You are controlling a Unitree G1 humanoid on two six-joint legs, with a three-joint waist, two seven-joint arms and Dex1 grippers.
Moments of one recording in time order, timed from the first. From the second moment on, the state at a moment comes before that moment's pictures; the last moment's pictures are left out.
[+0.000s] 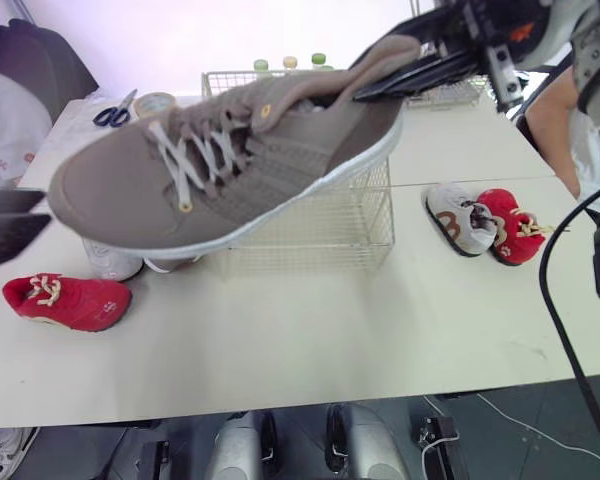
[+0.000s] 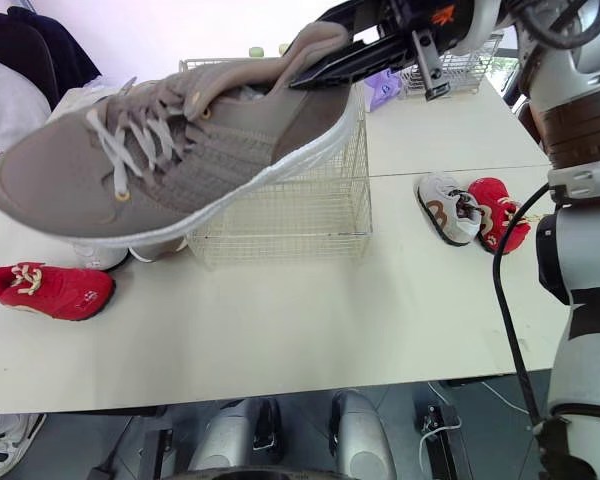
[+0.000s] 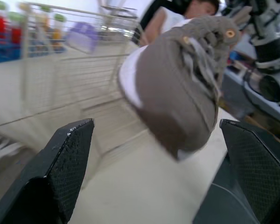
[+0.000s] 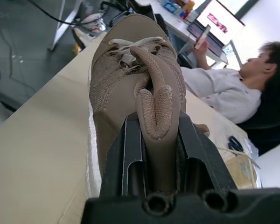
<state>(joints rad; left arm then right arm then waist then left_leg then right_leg) 0.12 1.21 1.14 -0.26 -1.75 1.23 -0.68 -1.59 -0.88 0.51 0.48 0.80 0.00 1.61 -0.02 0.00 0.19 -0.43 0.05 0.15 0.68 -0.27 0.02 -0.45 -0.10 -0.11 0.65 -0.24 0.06</state>
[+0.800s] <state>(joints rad) -0.45 1.28 0.32 -0.16 -1.52 1.30 -1.14 -1.63 -1.02 0.70 0.25 0.93 -0.04 1.61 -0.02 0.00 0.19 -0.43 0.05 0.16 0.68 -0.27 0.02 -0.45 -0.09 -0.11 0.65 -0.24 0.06</state>
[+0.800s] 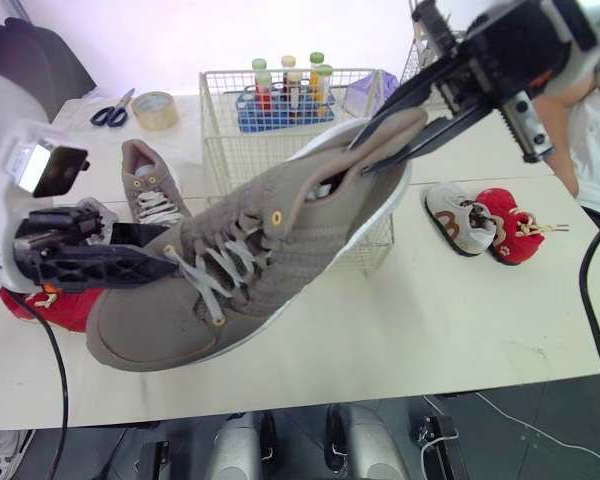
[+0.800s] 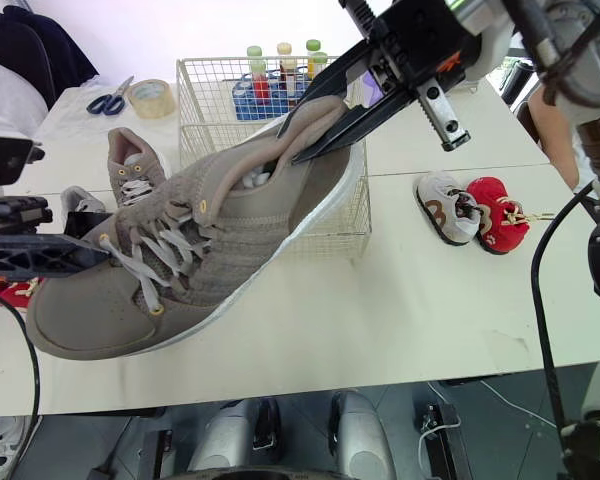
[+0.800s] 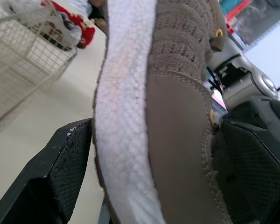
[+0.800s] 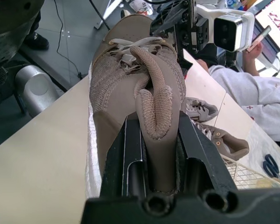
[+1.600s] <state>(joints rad) -0.35 1.13 0.37 -0.30 -1.43 1.28 -1.05 -1.64 -1.04 0.72 0.26 0.92 -0.07 1.61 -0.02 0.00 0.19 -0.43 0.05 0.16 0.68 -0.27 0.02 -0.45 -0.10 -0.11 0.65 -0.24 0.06</state>
